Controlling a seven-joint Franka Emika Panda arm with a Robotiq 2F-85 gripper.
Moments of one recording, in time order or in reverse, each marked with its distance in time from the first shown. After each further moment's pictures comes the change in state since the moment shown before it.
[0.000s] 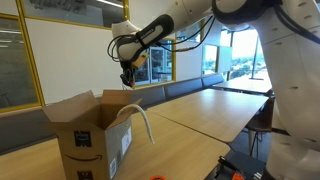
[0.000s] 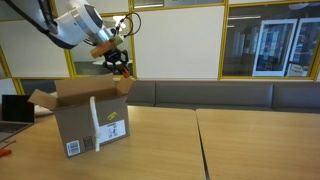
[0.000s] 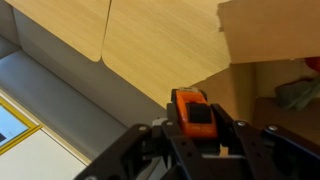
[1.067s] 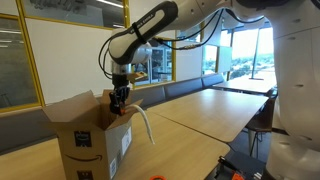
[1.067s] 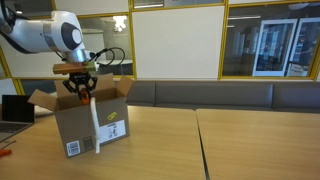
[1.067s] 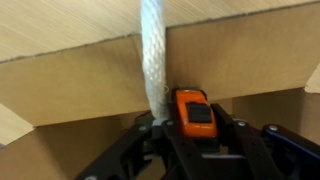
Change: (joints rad) arm -0.029 -0.112 0.178 -0.303 0.483 0.015 -0.168
